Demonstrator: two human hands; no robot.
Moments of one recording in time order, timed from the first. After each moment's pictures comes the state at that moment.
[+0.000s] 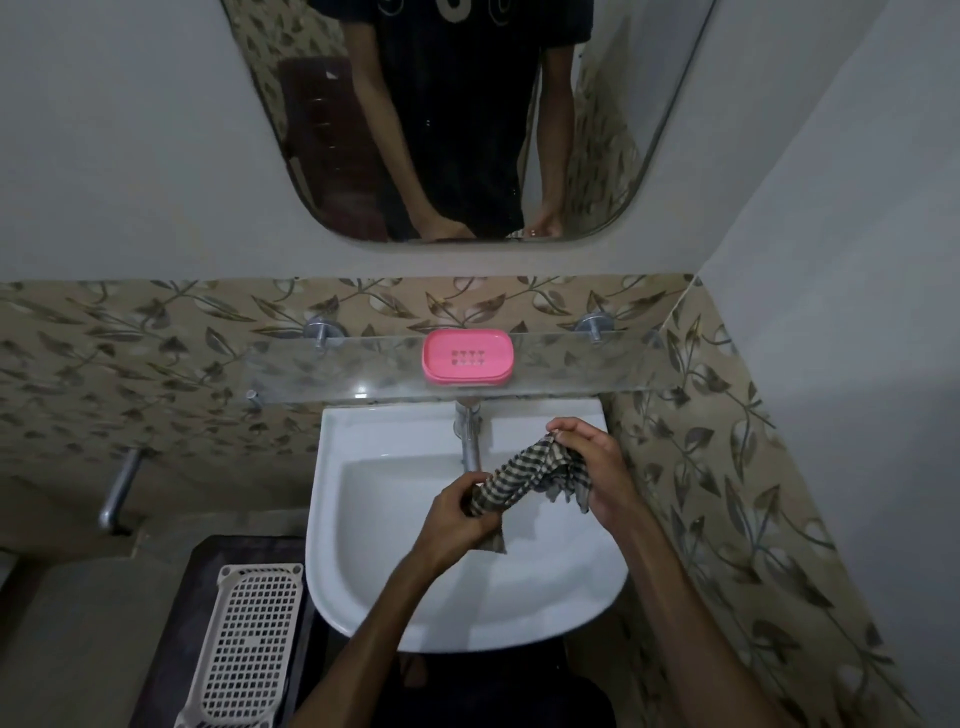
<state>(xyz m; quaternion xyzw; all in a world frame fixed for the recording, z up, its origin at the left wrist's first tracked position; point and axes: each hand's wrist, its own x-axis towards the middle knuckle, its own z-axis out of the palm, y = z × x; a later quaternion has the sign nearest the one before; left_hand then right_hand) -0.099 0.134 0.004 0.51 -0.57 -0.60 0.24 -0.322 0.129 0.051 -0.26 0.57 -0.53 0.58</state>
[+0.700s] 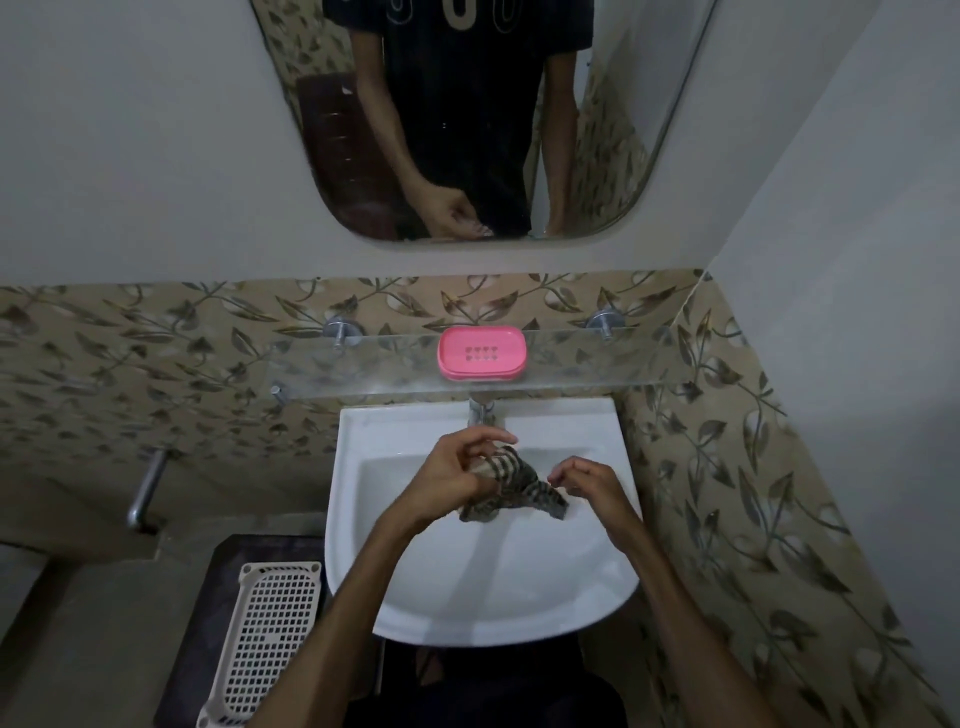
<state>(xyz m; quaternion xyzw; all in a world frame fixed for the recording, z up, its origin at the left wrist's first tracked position) -0.076 0.105 0.088 0.45 -0.60 -0.62 0.23 -0.321 0.159 0.002 -0.38 0.65 -0.39 0.53</state>
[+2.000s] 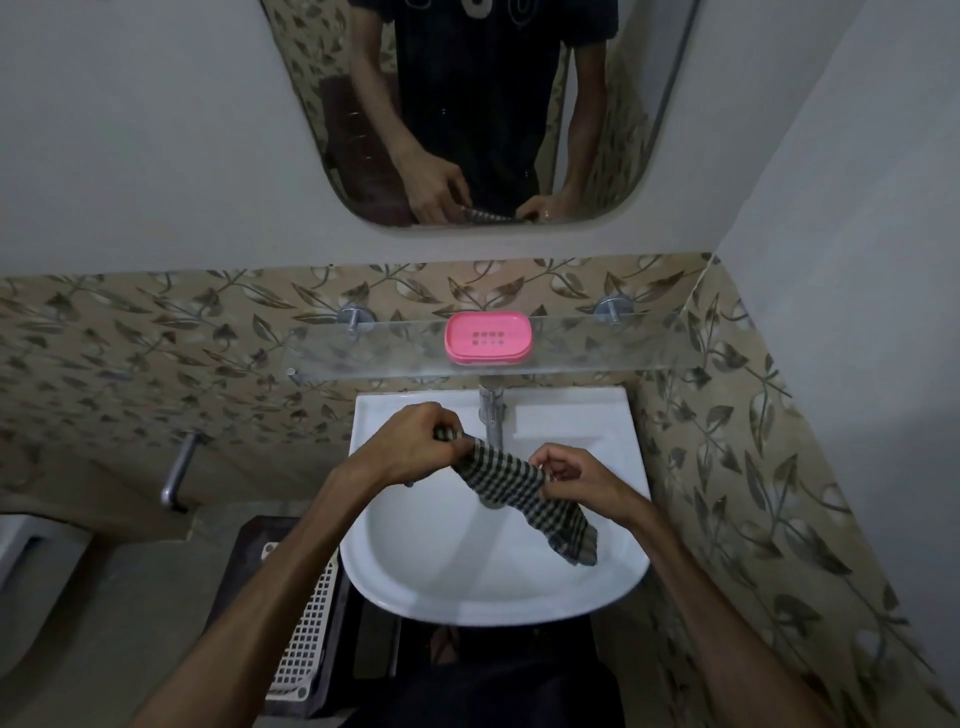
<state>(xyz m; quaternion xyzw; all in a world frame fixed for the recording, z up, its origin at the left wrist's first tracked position) -0.041 0.091 0.128 0.53 -0.76 -0.37 0.06 -0.315 0.163 0.037 -0.55 0.51 -0.28 0.60</state>
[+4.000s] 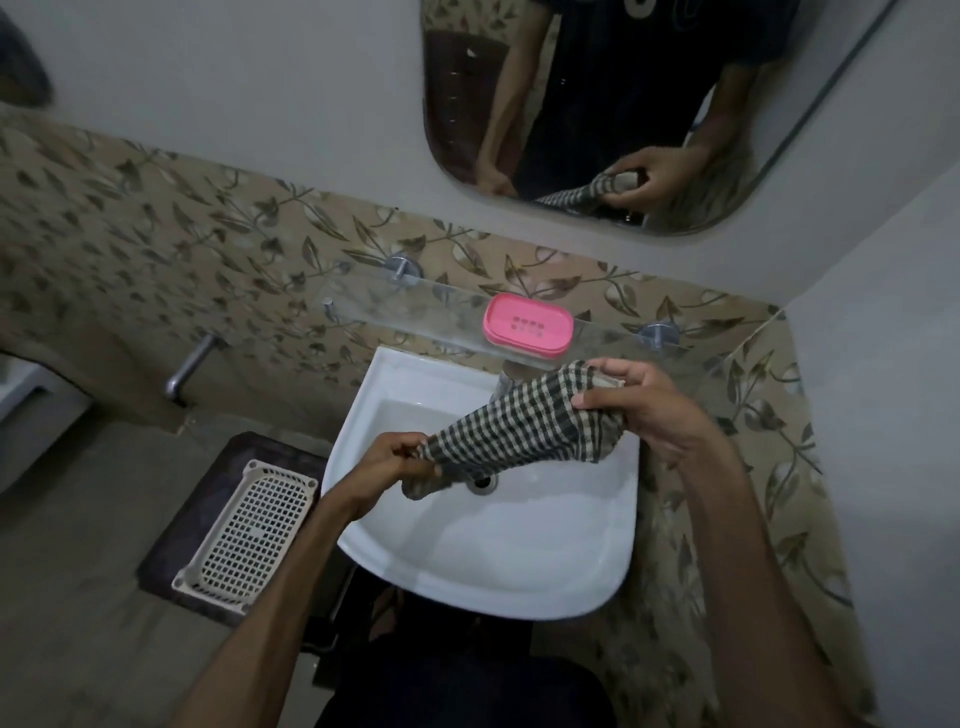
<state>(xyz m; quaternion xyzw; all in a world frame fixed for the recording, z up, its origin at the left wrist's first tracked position) -0.002 0.149 0.011 0.51 -0.47 -0.65 0.32 -0.329 0.095 0.164 -0.45 0.52 -0.33 0.65</state>
